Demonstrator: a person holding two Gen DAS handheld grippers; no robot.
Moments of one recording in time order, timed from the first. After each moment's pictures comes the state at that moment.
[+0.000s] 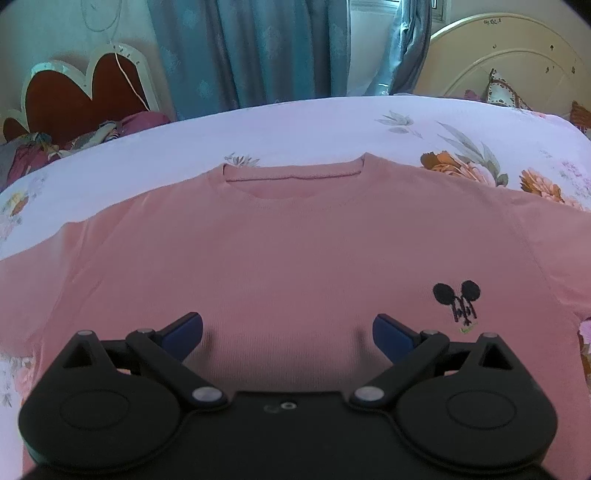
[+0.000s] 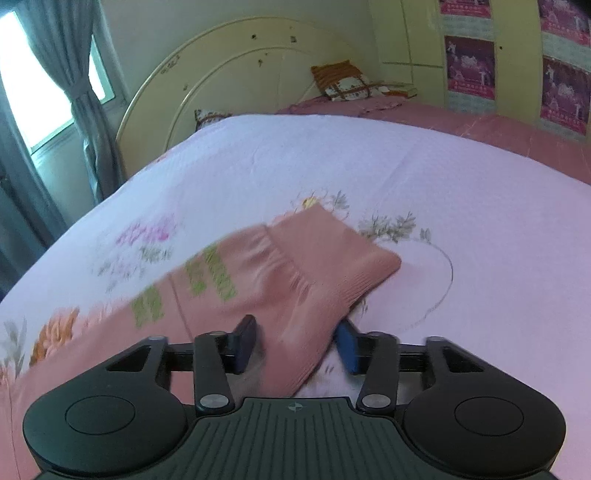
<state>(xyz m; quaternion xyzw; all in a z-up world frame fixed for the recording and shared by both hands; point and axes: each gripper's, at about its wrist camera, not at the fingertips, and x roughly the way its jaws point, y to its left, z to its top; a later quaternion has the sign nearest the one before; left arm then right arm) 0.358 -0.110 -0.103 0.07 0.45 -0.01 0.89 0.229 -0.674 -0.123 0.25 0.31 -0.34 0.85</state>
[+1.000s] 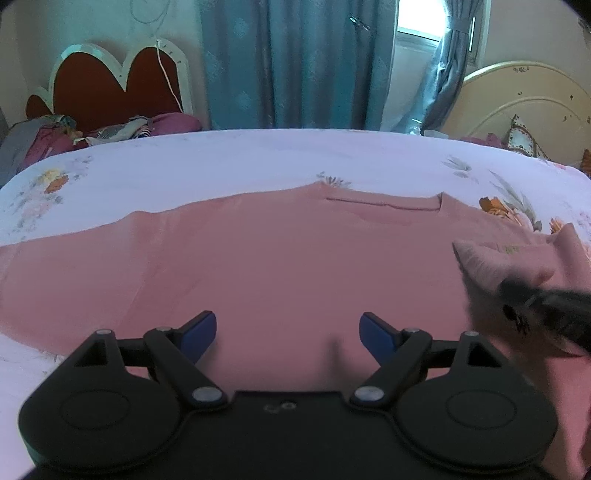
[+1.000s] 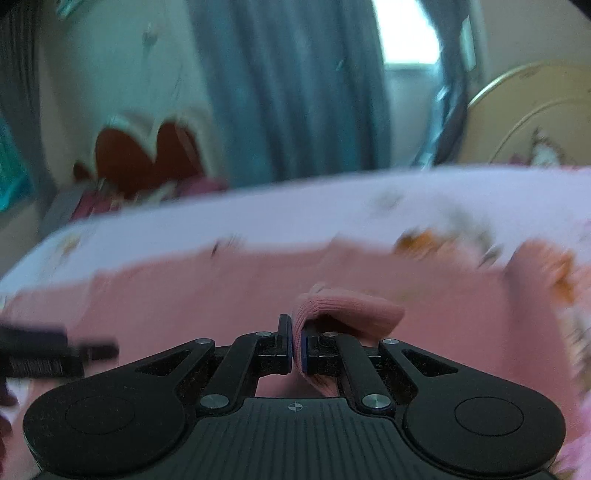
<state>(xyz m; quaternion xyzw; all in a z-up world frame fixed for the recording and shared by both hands) 0.354 0.000 -0.086 0.01 0.42 0.00 0.91 0.320 -0.259 -0.109 0.08 0.36 0.10 0.92</state>
